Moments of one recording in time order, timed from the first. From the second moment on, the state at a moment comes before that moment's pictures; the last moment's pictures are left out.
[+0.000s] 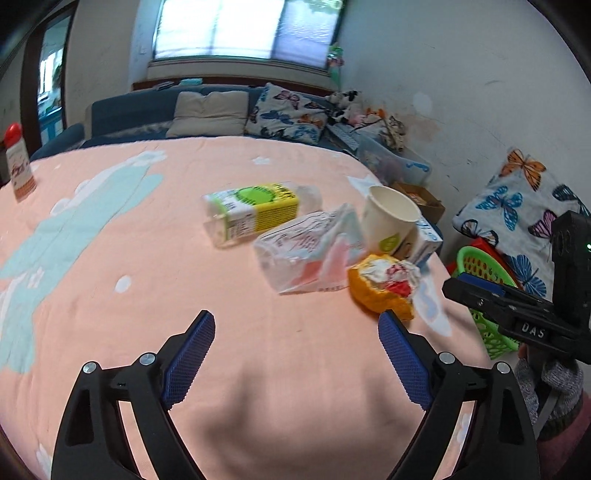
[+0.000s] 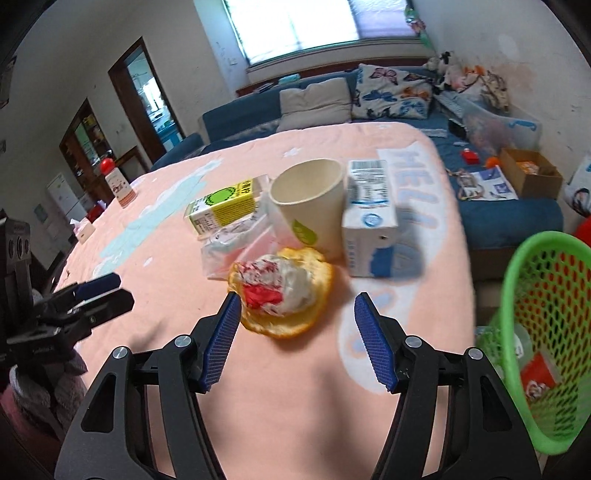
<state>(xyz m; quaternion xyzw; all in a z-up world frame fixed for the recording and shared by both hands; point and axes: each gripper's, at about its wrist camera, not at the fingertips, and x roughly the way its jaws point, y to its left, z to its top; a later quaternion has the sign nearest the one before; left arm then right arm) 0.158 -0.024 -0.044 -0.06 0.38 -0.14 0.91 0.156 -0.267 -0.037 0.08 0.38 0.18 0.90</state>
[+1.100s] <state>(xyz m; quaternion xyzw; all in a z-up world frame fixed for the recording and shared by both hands) 0.158 -0.007 -0.065 -0.08 0.41 -0.13 0.90 0.207 -0.236 -0.067 0.09 0.42 0.20 0.88</state>
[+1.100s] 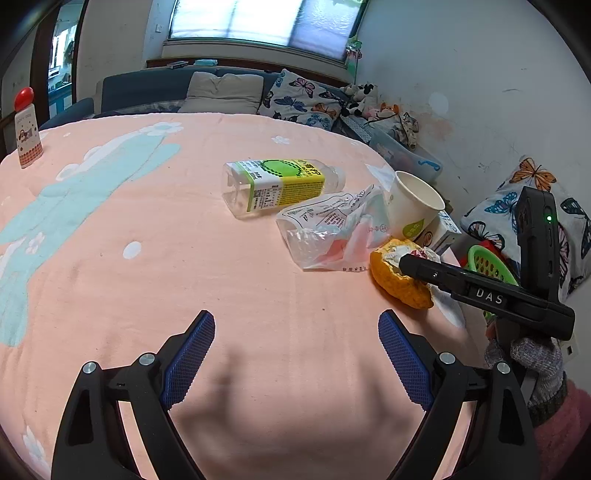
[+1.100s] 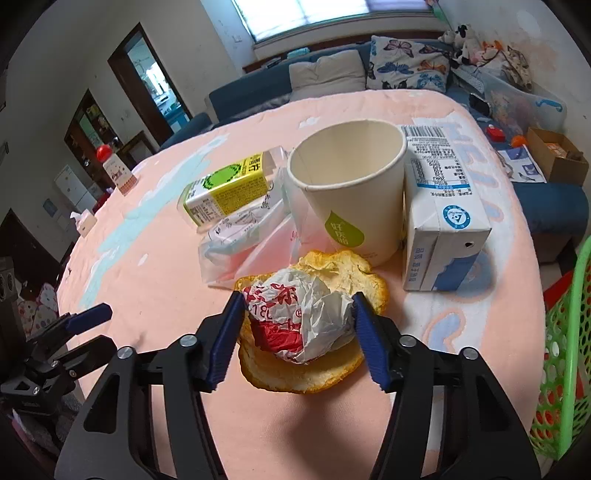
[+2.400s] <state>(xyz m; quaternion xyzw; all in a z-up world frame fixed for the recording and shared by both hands) 0.231 -0.127 -0.102 -0.12 0.50 -0.18 0.84 0.126 -0.344 -0.022 0.13 0.34 0.11 0.92</state>
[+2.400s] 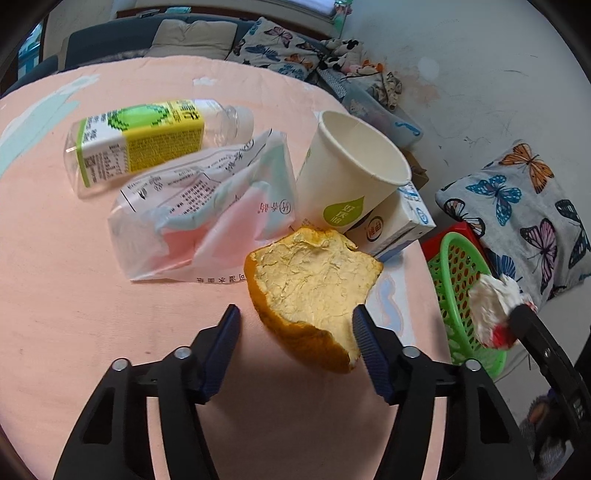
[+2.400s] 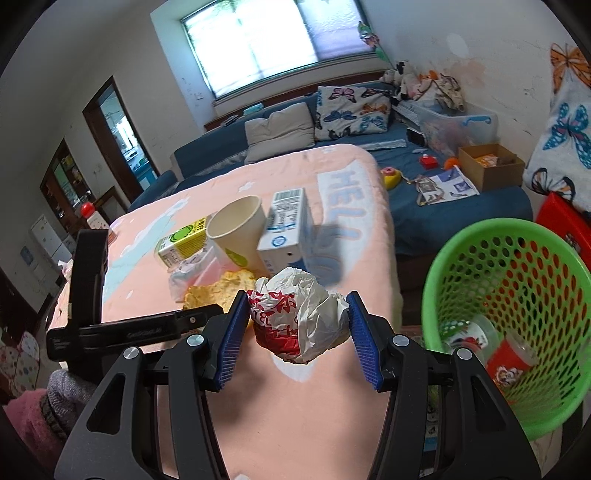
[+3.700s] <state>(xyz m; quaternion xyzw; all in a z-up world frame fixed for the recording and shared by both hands) 0.189 -0.179 -0.025 -0.03 0.42 -0.27 0.87 0.073 -0.481 -0.043 0.16 0.34 -0.07 0.92</state>
